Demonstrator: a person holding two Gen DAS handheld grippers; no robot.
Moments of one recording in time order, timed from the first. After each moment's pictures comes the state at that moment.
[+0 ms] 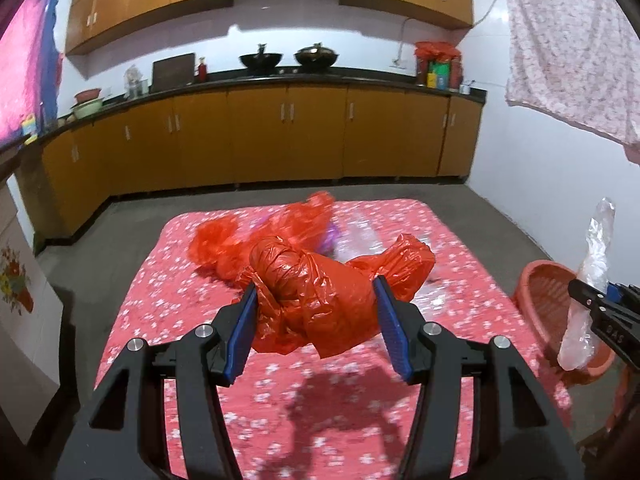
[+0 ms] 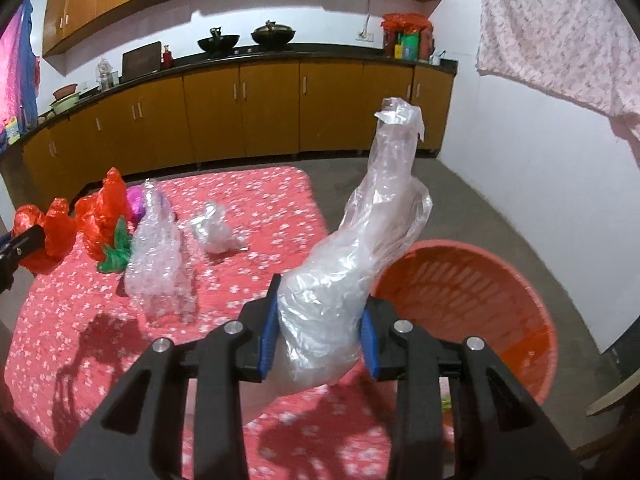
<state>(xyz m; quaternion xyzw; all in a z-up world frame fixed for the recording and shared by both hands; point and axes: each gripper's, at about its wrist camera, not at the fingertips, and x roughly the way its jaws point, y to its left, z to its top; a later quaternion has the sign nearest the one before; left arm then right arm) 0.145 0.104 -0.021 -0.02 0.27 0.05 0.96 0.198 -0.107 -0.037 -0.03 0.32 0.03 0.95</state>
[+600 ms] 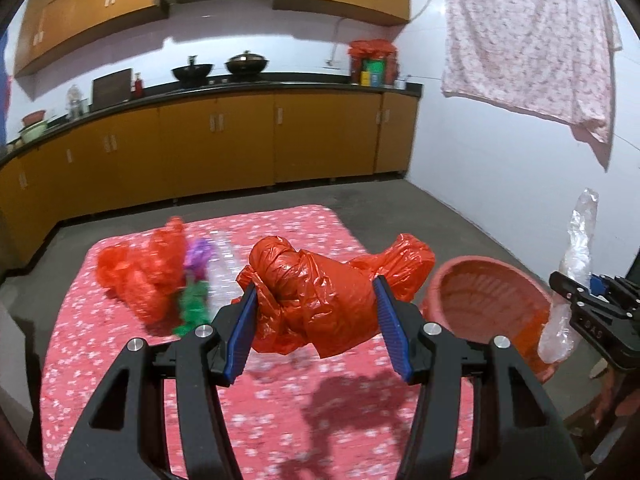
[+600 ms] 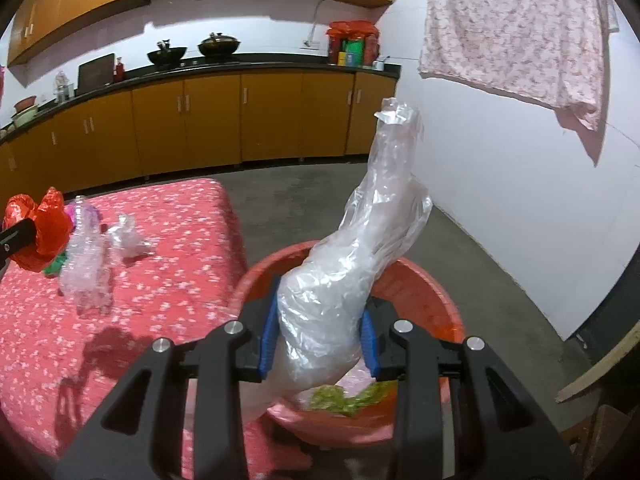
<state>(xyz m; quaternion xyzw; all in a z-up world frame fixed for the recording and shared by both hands) 0.160 0.001 -0.012 -0.01 0.26 -0.05 0.96 0.177 -0.206 -0.028 -0.03 0.30 -0.06 0.95</state>
